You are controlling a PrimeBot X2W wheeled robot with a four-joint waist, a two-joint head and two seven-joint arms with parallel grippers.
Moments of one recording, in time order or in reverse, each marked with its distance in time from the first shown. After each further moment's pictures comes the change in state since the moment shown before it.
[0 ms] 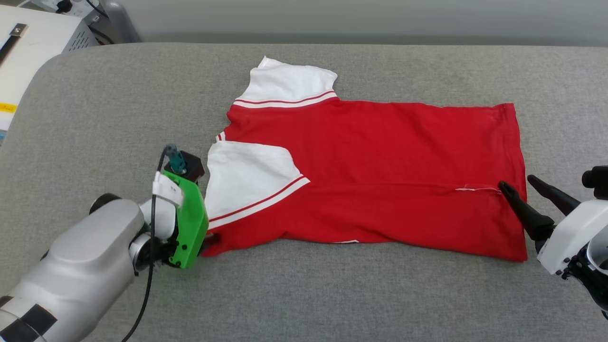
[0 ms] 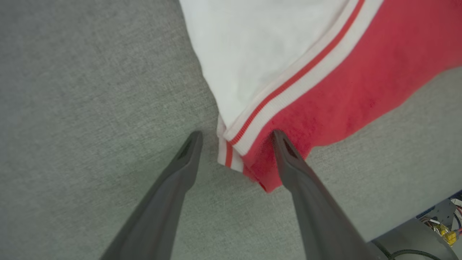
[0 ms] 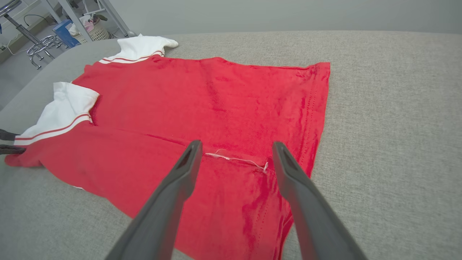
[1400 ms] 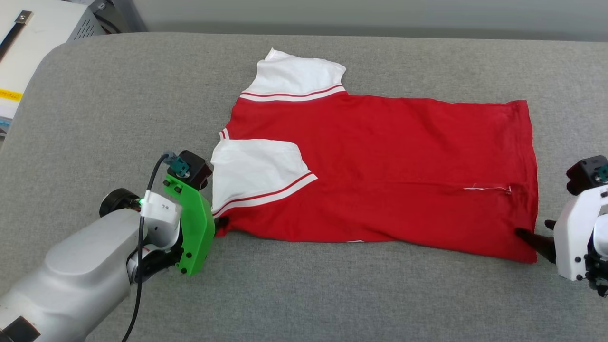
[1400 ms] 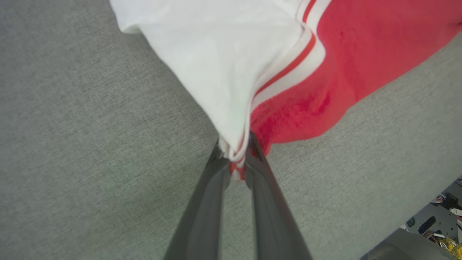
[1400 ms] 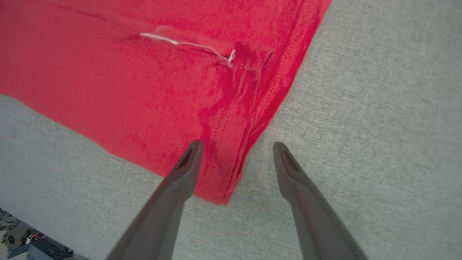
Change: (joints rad) left arm 0.020 0.080 -0.058 -0.193 -0.016 0.010 -0.198; right arm -0.025 -0.022 -0.091 -0.017 -0.103 0.000 0.636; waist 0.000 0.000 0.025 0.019
